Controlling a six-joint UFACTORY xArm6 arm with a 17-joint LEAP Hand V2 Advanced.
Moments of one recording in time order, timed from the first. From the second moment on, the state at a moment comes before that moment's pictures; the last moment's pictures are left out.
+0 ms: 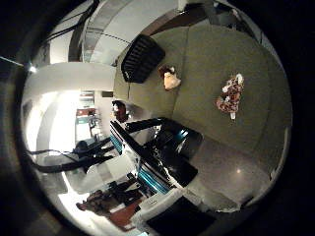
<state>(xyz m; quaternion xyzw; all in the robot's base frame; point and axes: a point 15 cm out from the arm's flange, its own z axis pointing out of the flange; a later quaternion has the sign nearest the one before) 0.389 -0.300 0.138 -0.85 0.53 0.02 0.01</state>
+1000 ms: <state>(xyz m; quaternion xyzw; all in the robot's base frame) 0.445 -0.417 0.028 -0.91 0.41 -0.05 -0.06</state>
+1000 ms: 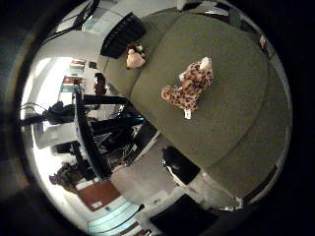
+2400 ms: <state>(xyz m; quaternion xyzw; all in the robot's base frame) 0.440 -0.372 -0.037 -0.94 0.32 -0.09 -0.06</state>
